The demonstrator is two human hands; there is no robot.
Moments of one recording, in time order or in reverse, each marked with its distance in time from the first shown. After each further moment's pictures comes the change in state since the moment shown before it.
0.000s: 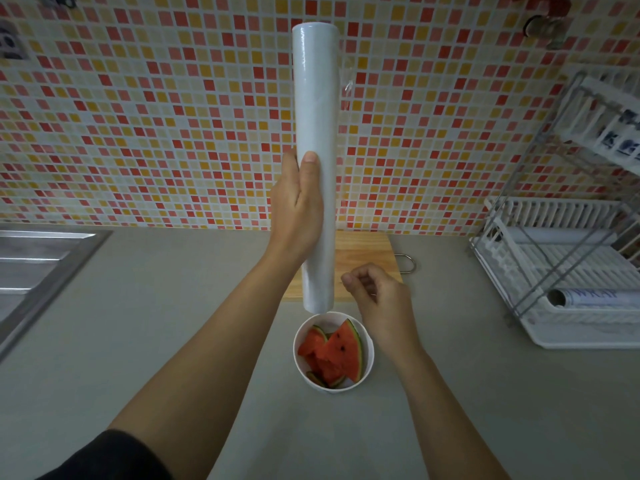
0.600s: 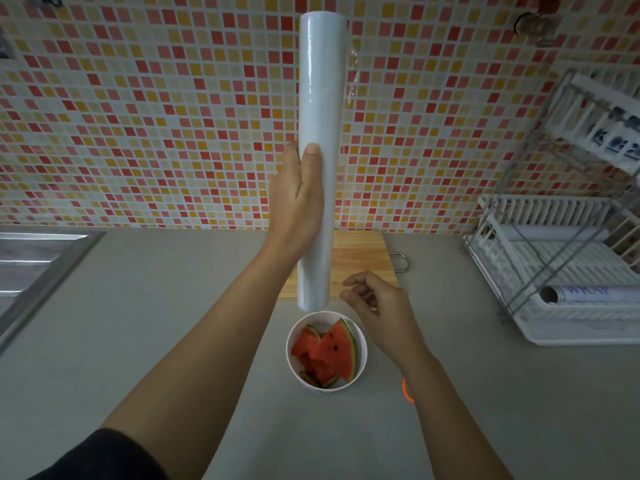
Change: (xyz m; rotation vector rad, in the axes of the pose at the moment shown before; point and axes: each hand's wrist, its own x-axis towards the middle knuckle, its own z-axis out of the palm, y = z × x) left_hand 0.004 0.008 0.010 0.022 -0.025 0.014; right_hand -0.002 0.024 -0.017 -0.030 -0.171 -0.001
